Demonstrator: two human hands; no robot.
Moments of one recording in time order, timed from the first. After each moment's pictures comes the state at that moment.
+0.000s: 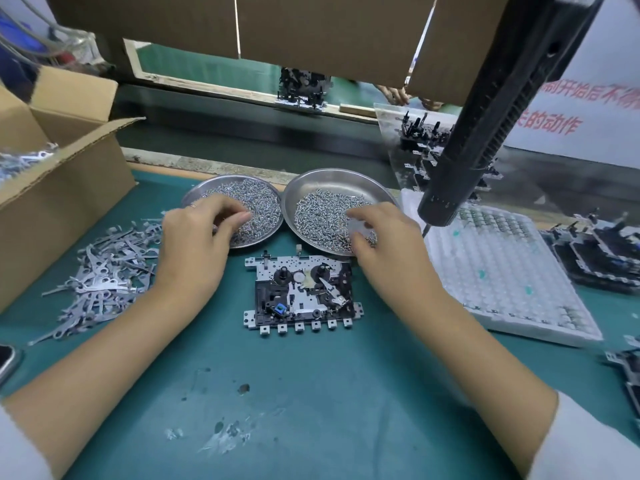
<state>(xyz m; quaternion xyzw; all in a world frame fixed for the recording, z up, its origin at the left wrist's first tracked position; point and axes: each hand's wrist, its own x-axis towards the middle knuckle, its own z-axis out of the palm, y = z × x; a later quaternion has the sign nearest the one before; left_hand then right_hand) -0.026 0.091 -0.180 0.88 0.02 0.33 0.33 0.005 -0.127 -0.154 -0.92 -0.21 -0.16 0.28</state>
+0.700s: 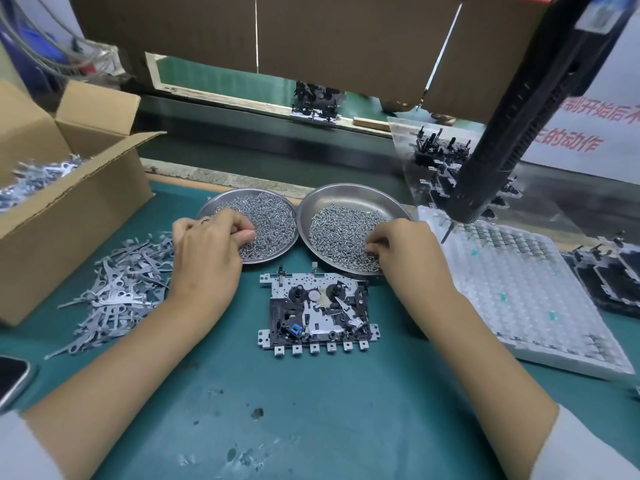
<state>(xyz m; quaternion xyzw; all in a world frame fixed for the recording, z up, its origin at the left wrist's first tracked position) -0.014 0.101 -0.193 0.91 0.08 0.32 0.26 0.036 -0.120 -0.150 -0.97 -0.14 -0.10 0.18</state>
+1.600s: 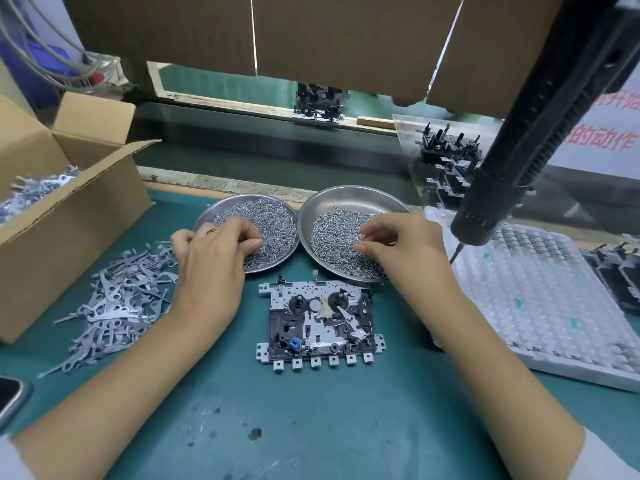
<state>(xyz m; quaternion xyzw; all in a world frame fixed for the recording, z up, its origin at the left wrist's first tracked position) -0.015 0.094 -0.192 0.93 0.06 0.30 0.21 0.043 -0.117 -0.149 -0.89 -0.12 -0.06 0.43</state>
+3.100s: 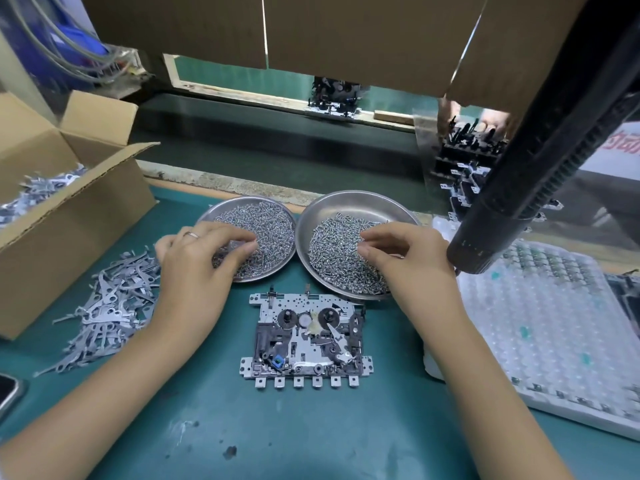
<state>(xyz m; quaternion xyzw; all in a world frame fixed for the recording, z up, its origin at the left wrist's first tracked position) -0.021 0.091 -0.178 0.90 0.08 0.32 0.29 0.047 -0.120 -0.141 -0.83 -0.09 0.00 0.55</state>
